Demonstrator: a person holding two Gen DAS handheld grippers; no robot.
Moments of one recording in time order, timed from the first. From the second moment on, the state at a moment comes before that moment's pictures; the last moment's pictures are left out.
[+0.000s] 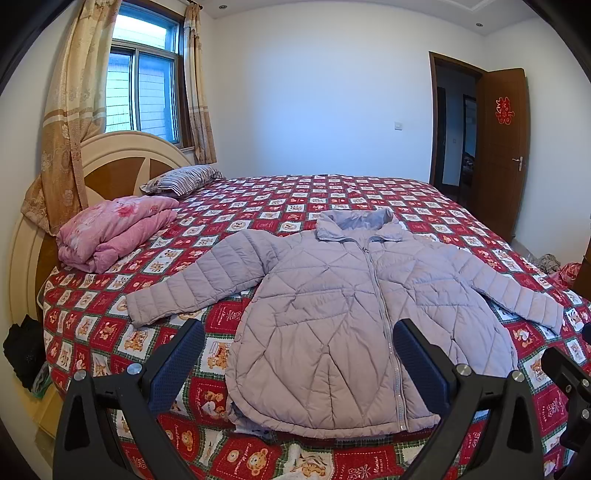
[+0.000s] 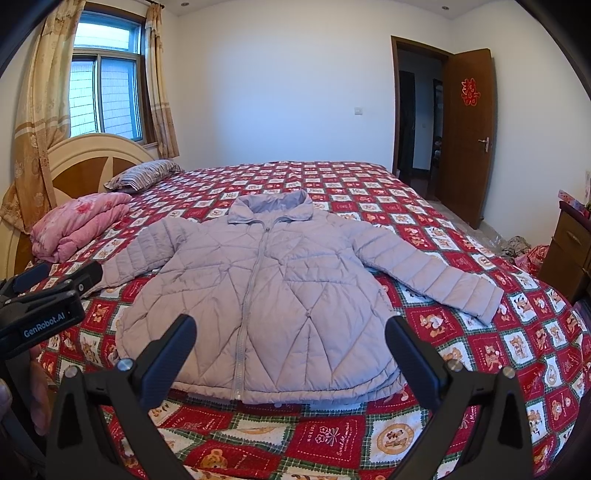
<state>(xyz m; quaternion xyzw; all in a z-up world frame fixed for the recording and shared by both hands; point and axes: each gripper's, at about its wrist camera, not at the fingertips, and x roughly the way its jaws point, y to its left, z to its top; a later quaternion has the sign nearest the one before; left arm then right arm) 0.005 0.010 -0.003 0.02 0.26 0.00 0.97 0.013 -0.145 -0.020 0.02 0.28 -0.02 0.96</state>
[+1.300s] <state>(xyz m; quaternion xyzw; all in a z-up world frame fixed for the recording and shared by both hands) 0.182 -0.021 -0.104 0.07 0.33 -0.01 0.94 0.095 -0.347 -0.112 0.12 0.37 -0.21 0.90</state>
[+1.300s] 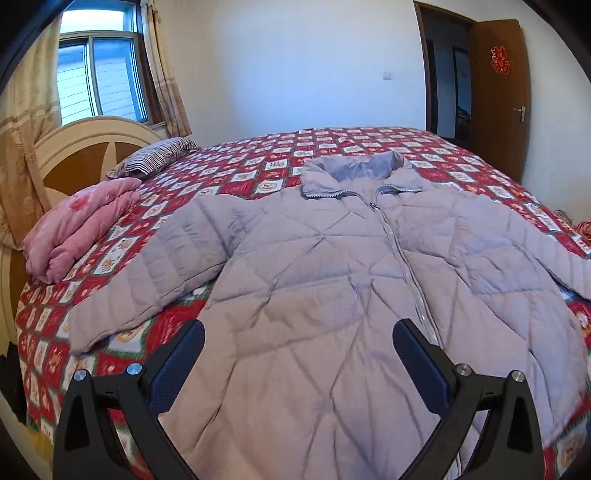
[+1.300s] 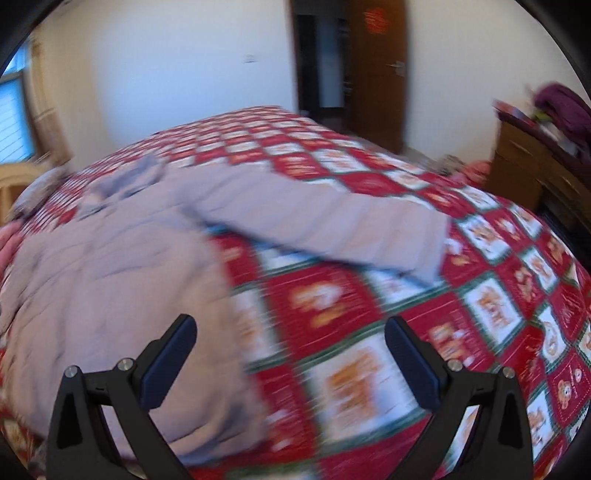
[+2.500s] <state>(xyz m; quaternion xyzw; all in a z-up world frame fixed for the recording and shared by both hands) 0.323 0.033 -0.128 0.07 0.38 0.08 0.92 0.195 -0.419 -0.069 0.11 0.33 -0.20 0.92</state>
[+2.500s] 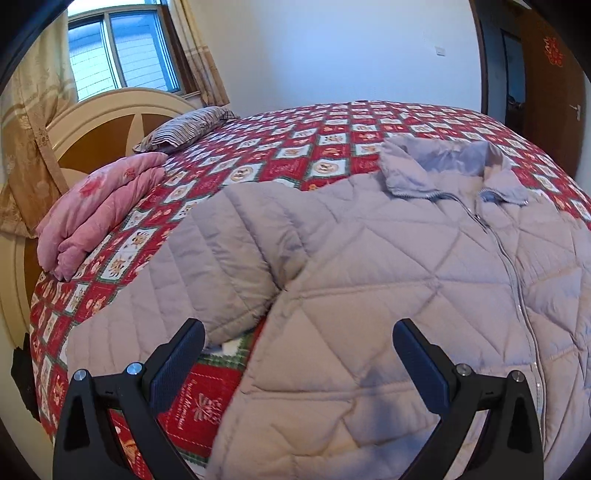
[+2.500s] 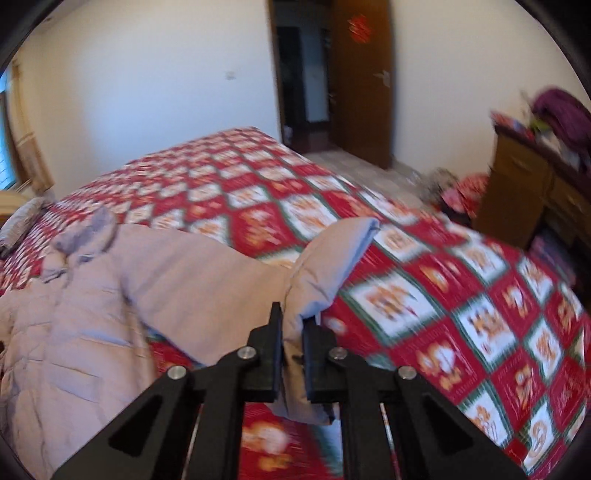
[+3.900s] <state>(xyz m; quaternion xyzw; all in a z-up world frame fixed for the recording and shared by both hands) 0.324 -0.095 -0.086 0.05 0.37 -0.06 0.93 0.243 -0.293 -0.106 0.01 0.34 -0.07 0.94</state>
